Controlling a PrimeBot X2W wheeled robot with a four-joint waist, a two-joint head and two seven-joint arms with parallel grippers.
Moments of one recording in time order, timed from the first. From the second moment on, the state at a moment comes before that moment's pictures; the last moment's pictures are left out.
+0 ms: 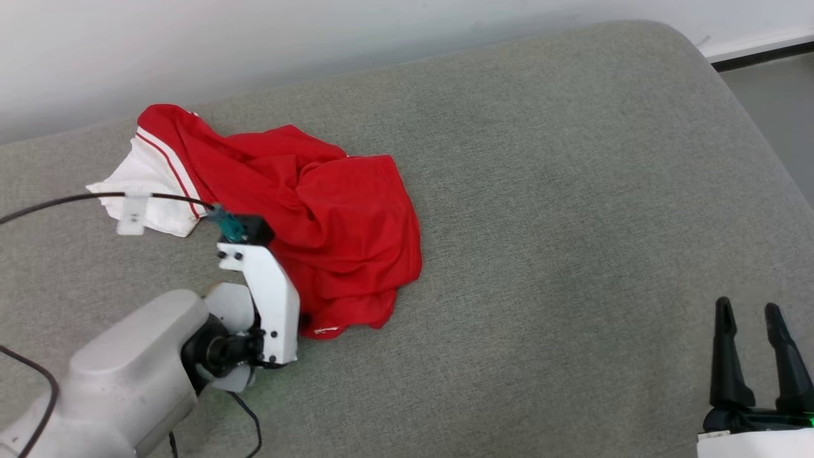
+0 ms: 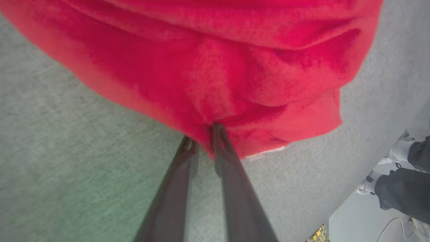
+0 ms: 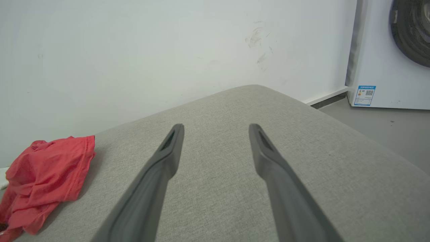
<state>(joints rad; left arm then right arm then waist) -0.81 0.61 -1.13 0.43 -1.37 0.12 0.54 0.12 -0.05 -0.13 -0.07 0.33 0.13 -0.26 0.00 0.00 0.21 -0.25</state>
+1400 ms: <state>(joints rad) -0.28 1.12 -0.92 -0.02 -1.67 0.09 0.00 0.20 -0.05 -0.26 -0.10 0.24 0.13 -0.26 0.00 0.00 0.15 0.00</state>
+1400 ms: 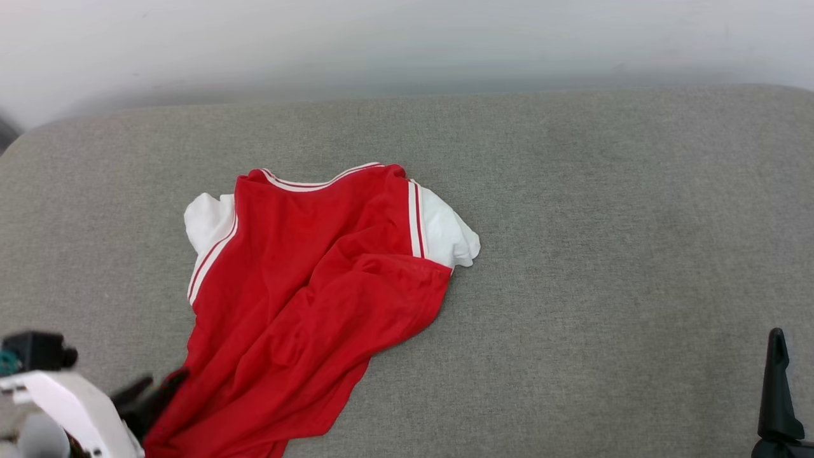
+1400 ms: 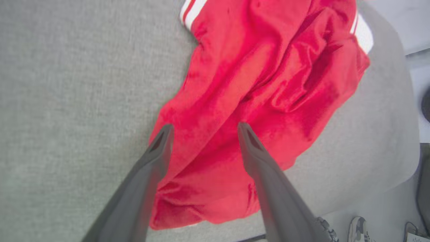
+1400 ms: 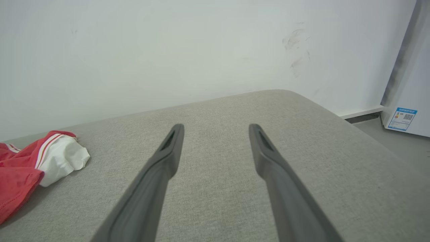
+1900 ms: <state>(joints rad) -0.21 0.76 -0.39 -0.06 -1.16 0.04 -0.26 0.16 -0.11 -0.20 -0.03 0.20 0.13 -0.26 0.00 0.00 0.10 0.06</state>
